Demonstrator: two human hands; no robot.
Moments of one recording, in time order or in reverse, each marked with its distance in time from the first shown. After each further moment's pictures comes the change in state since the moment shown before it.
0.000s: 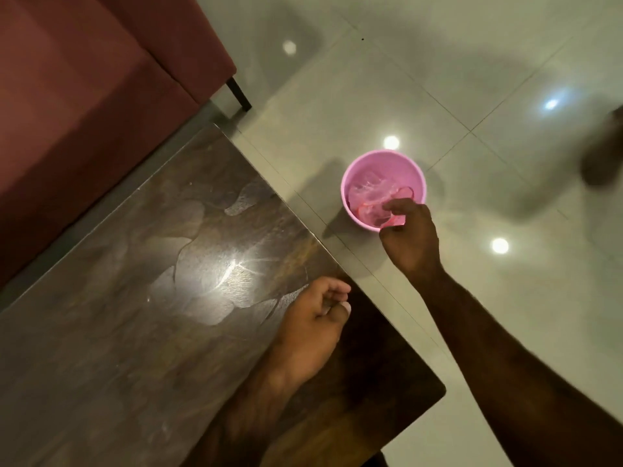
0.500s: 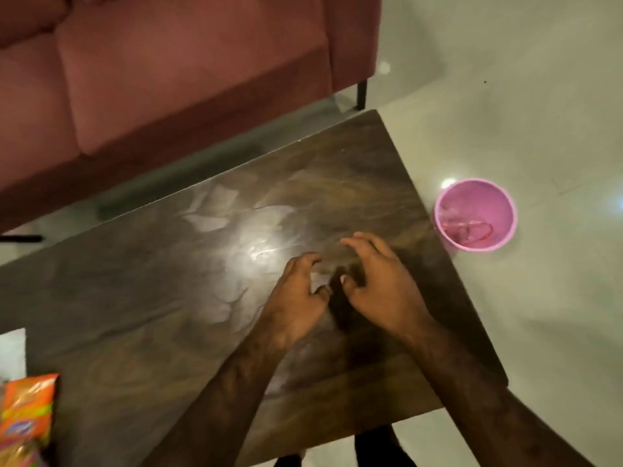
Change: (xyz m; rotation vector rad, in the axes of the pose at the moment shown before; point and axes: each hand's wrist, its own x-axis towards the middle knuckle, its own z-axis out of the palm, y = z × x) left_hand -0.112 -0.092 -0.139 0.195 0.391 0.056; right_hand -0.221 -0.143 0.071 -0.375 -0.517 -0.579
